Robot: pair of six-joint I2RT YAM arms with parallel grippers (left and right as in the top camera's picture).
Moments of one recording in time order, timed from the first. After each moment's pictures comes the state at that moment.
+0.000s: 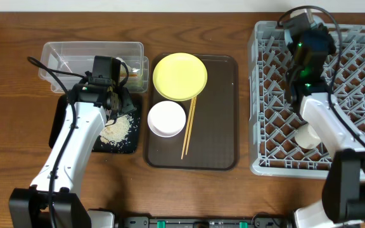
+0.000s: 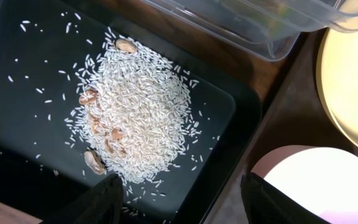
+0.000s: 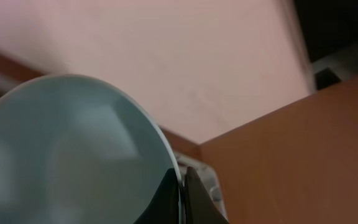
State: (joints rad) left arm -0.10 1.50 1.15 -0.89 -0.11 -0.53; right arm 0.08 1.71 1.10 0.38 0.56 -0.76
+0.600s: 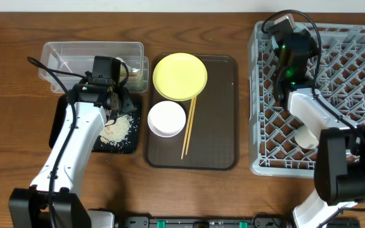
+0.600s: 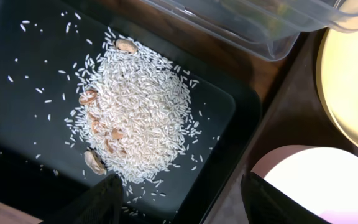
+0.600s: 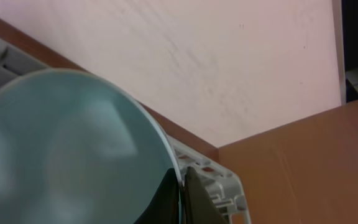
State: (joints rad) left arm -0.10 1.50 1.15 -0.89 -0.11 -0.53; right arm 0.12 1.85 1.11 0.47 0.58 -0.77
